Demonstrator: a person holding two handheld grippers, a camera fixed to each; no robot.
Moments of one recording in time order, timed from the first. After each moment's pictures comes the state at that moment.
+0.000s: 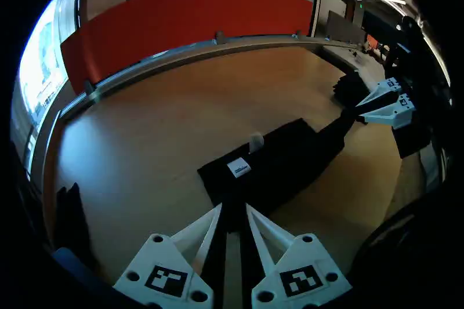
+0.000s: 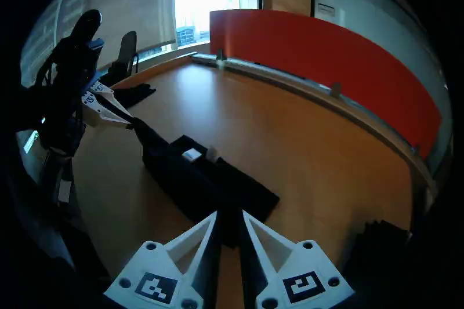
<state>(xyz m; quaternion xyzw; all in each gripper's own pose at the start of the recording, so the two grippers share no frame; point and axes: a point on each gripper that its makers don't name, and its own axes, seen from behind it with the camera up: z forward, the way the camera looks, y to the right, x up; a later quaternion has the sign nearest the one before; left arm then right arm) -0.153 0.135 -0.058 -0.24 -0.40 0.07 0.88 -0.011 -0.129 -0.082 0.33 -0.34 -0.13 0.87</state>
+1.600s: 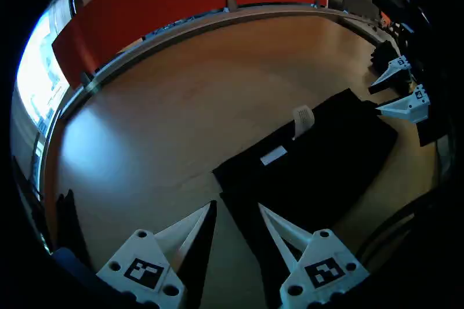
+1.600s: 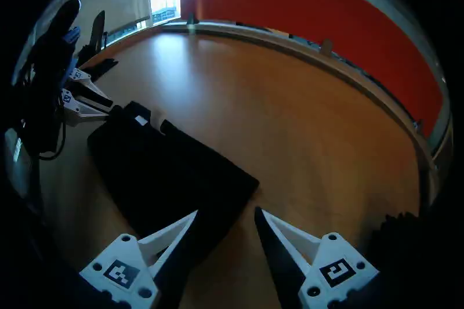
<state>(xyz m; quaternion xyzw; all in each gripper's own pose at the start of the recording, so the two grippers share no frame) -0.256 0.128 0.003 -0.19 -0.43 0.14 0.87 -0.122 -0.099 -0.018 0.27 -0.40 -0.15 0.86</state>
